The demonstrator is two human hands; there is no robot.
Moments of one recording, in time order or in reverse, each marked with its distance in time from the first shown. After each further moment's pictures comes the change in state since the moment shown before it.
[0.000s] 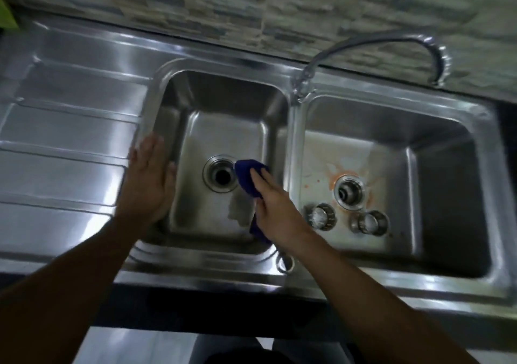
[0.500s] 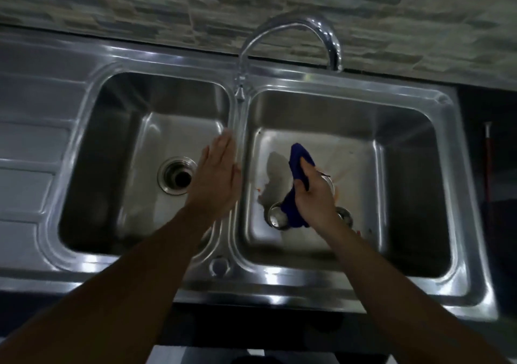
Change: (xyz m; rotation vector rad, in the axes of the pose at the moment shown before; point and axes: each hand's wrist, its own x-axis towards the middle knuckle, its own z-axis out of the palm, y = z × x) left_hand 0.022 0.199 0.117 -0.024 -0.154 0.166; right_hand -0.028 0.134 -0.121 0.266 0.295 0.244
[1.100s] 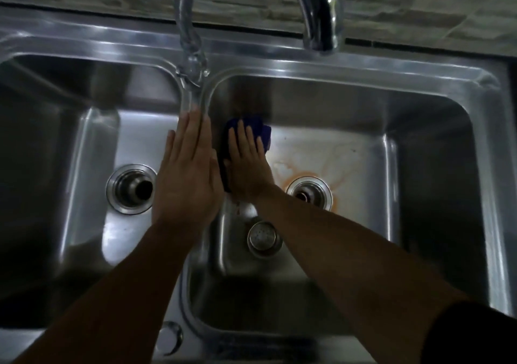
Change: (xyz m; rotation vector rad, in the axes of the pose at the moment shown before) left_hand 0.061 0.024 0.035 0.113 0.126 -0.033; right_hand 0.181 0.070 0.123 -0.692 -0.148 -0.447
